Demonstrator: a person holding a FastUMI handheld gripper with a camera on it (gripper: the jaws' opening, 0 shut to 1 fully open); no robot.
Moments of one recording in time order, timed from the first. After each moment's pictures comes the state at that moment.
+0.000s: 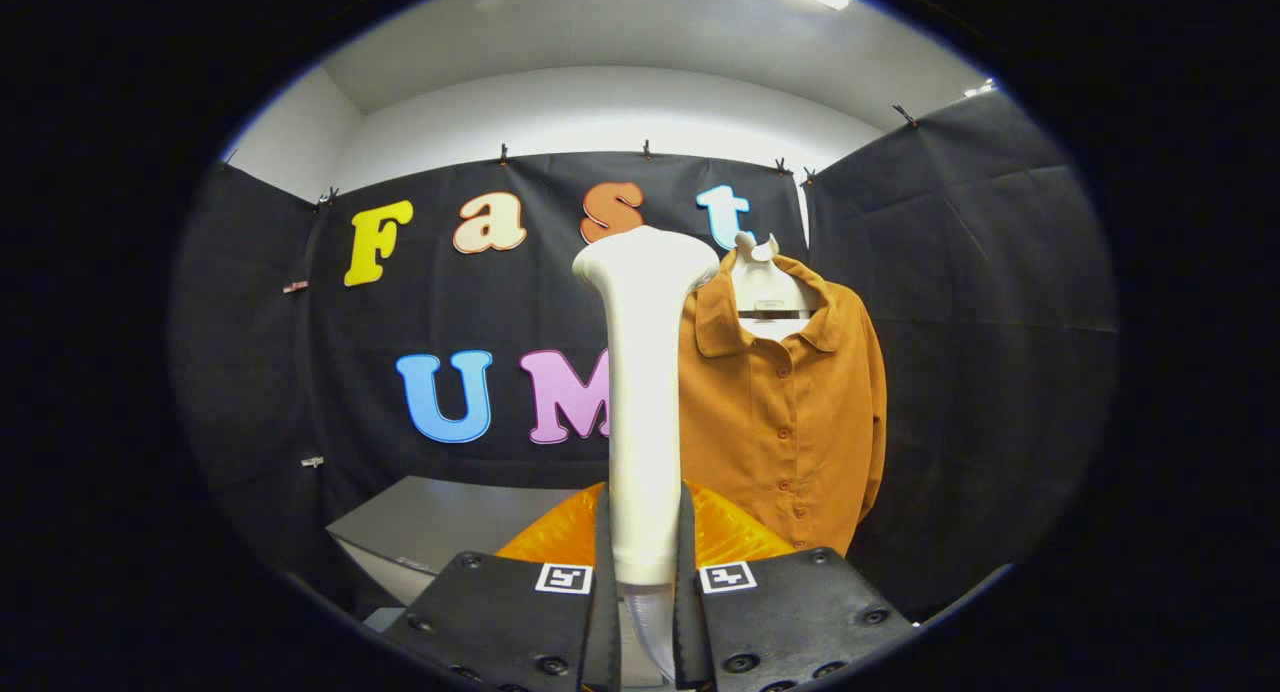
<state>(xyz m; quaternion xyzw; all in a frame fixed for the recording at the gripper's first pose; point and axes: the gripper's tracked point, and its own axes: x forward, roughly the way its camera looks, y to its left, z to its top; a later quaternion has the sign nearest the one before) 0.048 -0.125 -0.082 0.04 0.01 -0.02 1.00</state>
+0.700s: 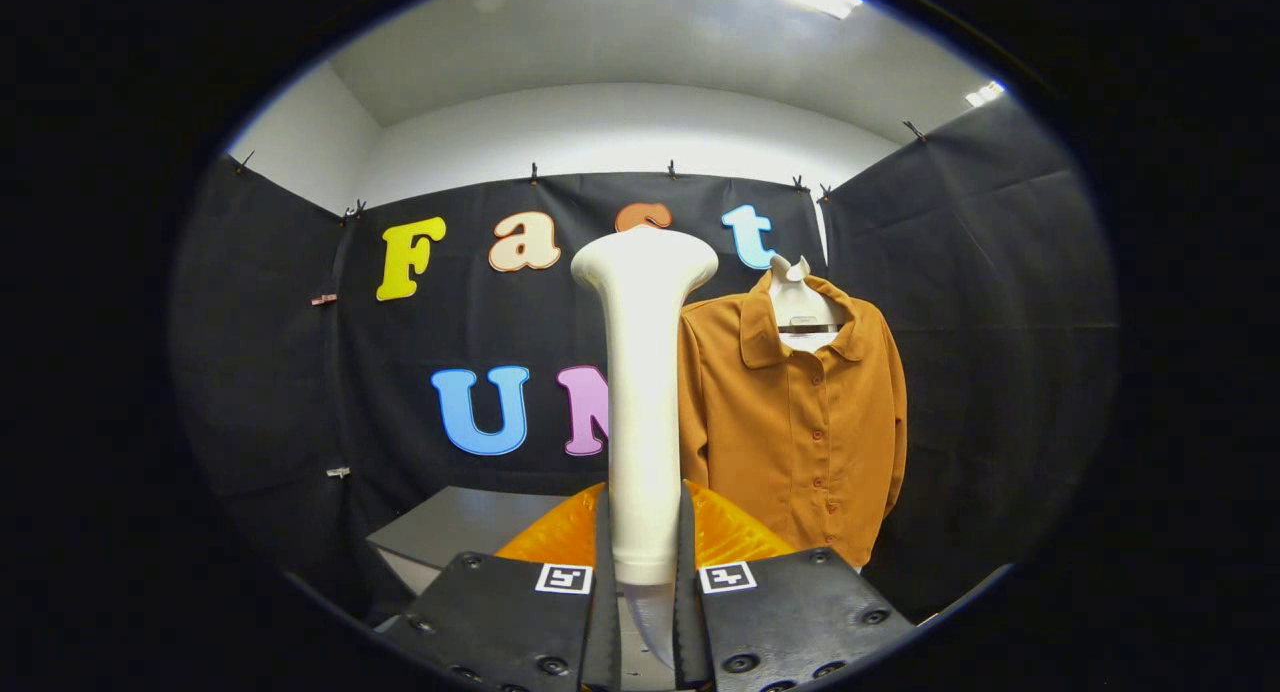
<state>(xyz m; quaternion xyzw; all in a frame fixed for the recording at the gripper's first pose) 0.013 -0.079 -0.075 0.04 -0.02 0.00 1.00</state>
